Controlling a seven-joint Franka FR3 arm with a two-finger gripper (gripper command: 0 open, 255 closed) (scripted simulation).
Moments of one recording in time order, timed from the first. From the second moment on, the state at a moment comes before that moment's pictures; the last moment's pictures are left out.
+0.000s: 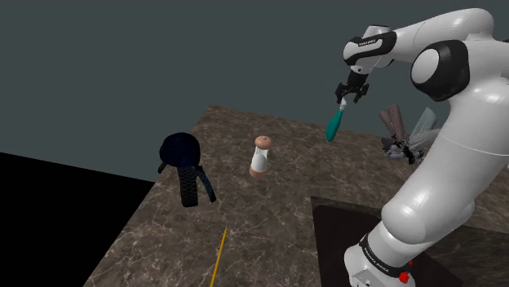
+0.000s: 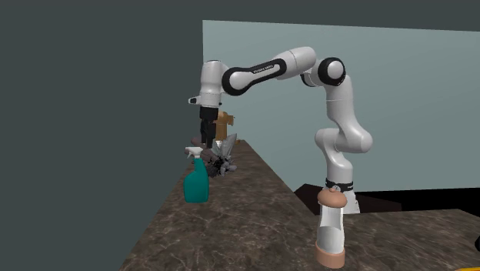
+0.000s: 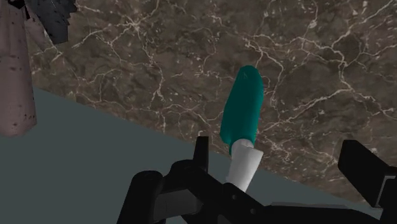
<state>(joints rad) -0.30 0.17 -0.47 -1.77 0.01 2.02 -0.26</state>
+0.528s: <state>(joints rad) -0.32 0.24 -0.47 -1.78 0.04 2.09 -0.28</state>
